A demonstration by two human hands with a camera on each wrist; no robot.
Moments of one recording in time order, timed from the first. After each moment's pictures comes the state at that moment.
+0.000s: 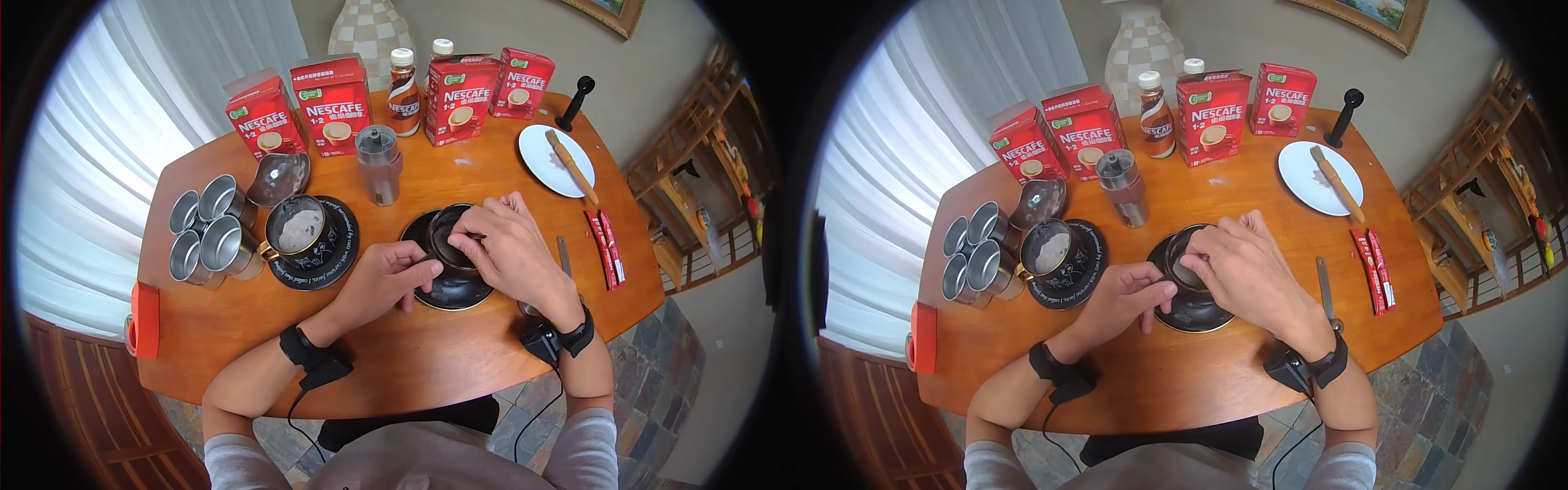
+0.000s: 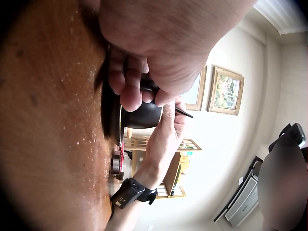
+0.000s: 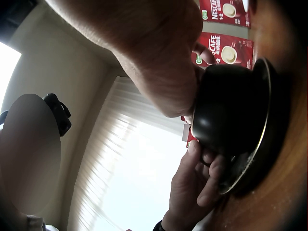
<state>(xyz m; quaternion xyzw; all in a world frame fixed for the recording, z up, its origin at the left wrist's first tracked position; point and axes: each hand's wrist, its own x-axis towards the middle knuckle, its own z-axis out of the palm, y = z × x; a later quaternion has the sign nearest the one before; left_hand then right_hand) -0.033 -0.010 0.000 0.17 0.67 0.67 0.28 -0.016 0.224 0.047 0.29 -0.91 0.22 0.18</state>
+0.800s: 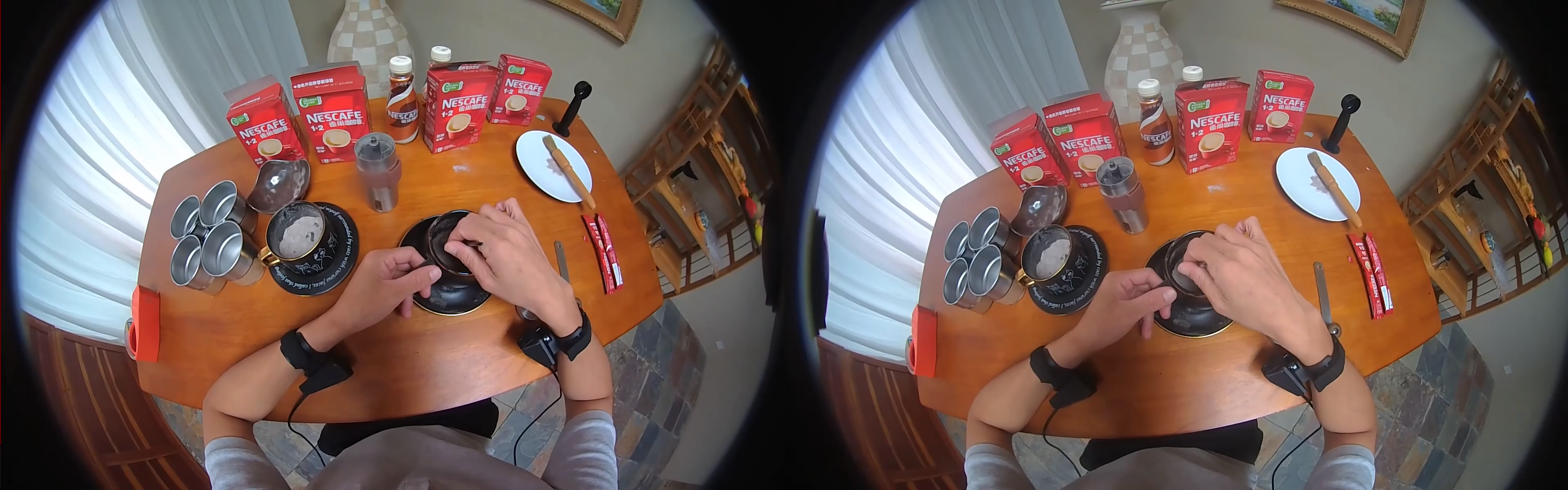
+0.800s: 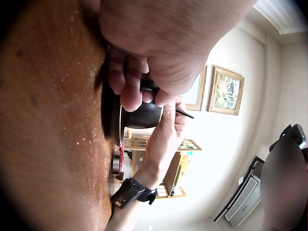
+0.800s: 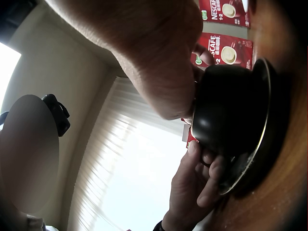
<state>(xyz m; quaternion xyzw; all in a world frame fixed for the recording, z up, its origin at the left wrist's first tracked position) -0.033 -0.010 -0.001 0.17 0.66 0.67 0.29 -0.016 0.224 0.048 0.30 -0.91 0.23 0.17</state>
